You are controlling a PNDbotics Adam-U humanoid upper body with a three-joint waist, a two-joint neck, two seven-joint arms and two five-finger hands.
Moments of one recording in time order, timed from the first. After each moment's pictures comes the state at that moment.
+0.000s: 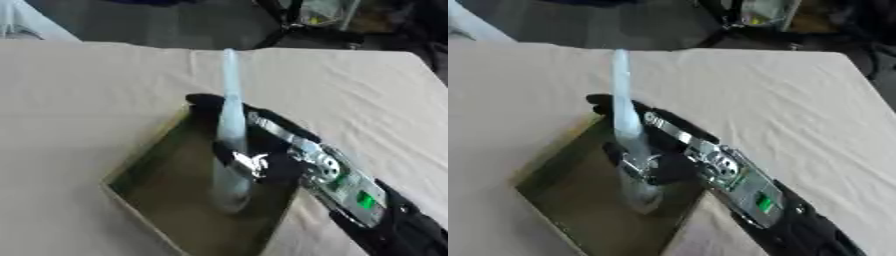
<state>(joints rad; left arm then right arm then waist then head) -0.40 0.41 0.32 -1.98 0.48 0.03 -0.04 -0.47 -0.46 0.40 -1.81 -0.12 -0.18 0.32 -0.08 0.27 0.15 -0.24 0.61</state>
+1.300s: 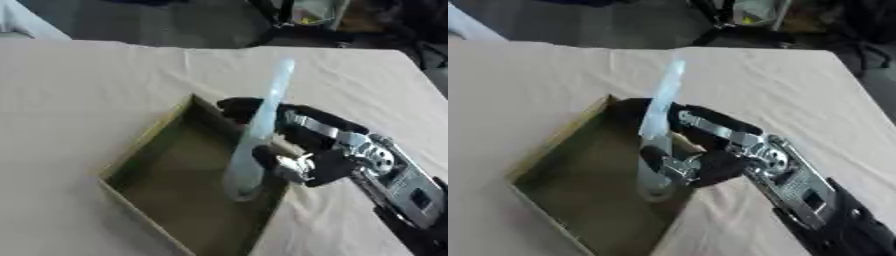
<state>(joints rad) -0.37 0.42 0.31 -1.98 0.46 0.03 -0.04 -0.34 -0.56 0.27 -1.98 -0.16 -0.08 0.52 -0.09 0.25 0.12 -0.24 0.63</state>
